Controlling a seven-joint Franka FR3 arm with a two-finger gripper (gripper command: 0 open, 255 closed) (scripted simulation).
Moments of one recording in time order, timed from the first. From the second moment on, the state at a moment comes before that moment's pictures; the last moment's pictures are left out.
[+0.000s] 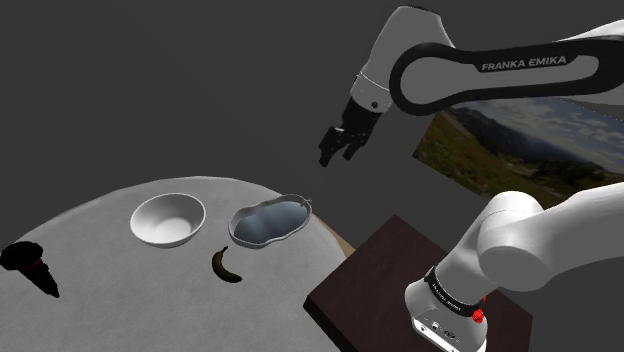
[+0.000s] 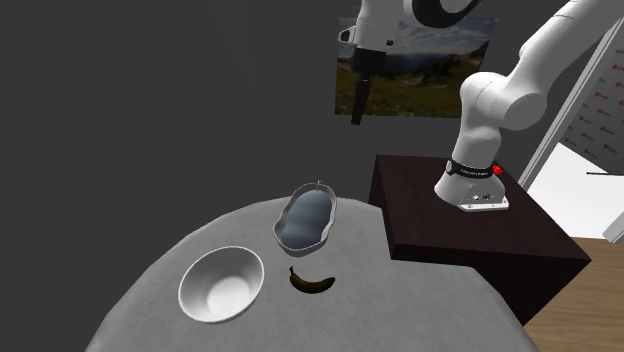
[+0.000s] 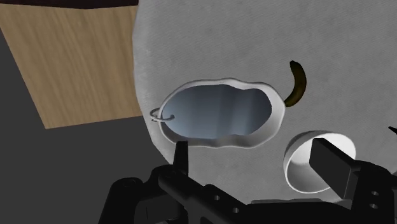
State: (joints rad) arm 0.11 -0.59 0.12 -2.60 0.16 2.15 0.21
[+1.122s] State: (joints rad) arm 0.19 0.00 0.31 -2.54 0.14 2.72 0.42
